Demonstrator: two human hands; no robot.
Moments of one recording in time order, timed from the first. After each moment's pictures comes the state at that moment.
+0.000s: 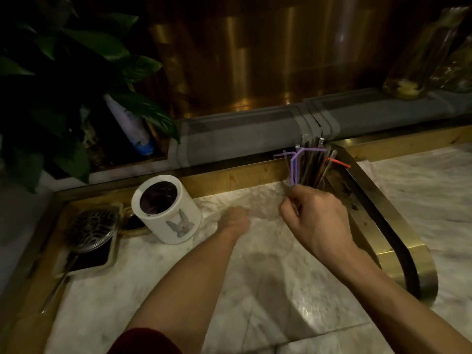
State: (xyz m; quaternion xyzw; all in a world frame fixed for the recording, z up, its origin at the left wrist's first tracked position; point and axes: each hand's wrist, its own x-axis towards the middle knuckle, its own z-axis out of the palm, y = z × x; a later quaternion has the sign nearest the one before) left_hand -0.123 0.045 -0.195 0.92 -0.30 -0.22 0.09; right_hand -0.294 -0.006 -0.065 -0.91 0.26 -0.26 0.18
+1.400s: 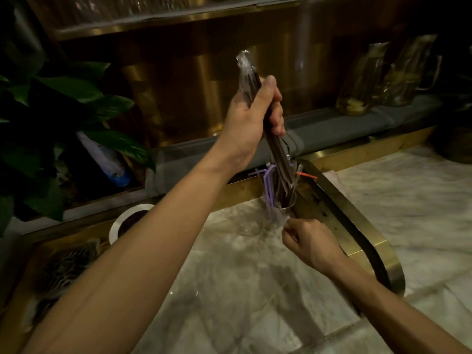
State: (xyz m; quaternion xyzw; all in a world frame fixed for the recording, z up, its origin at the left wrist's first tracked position) left_hand -0.172 -0.003 0.061 0.45 -0.50 -0.28 0.69; right_hand -0.330 -0.049 -0.123 -0.94 0.27 -0.14 0.19
